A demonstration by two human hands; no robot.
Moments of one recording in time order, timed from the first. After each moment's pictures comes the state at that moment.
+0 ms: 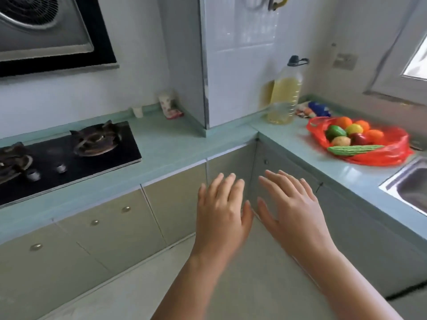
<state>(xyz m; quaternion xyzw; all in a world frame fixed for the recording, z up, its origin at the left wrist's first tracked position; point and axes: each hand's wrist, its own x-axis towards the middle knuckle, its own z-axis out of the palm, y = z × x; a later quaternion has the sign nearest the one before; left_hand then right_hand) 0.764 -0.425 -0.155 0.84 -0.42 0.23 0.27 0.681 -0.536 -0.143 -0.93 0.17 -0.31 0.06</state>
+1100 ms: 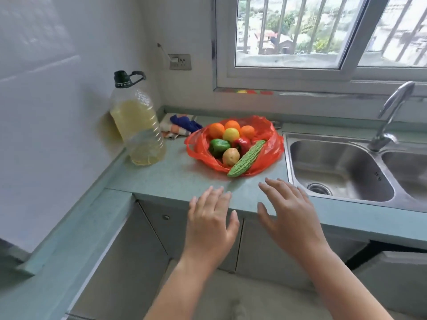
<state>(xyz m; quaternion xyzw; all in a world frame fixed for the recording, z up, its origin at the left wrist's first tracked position) 0.933 -0.822 -0.210 0.62 -0.72 0.07 0.32 0.774 -0.847 -0.188 -0.78 0.55 -0.29 -0.07</state>
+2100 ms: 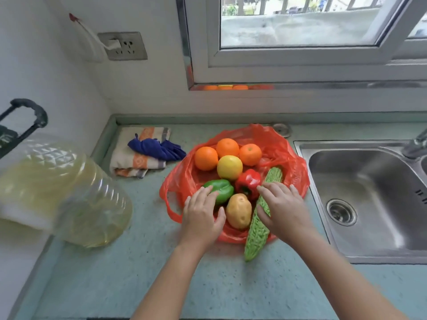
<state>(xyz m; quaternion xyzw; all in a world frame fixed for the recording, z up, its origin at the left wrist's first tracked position) 1.012 -1.184 -0.285 0.60 -0.75 -0.14 0.24 0.820 -1.179 -0.262 -0.76 0.63 -0.13 -0.03</state>
